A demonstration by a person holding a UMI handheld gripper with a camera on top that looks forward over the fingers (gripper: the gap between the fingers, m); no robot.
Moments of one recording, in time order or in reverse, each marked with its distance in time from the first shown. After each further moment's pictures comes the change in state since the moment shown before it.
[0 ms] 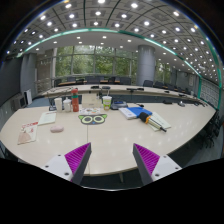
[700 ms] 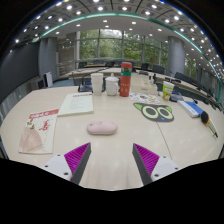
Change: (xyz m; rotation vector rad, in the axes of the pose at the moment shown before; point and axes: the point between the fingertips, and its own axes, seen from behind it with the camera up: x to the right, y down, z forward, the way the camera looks) arm -0.335 0.047 0.223 -0.148 -0.243 -0.110
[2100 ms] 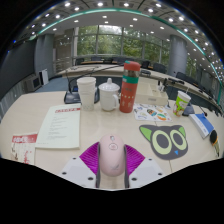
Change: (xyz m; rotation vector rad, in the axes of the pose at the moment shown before) arm 0.012 -0.108 0.160 -0.043 0.026 -0.014
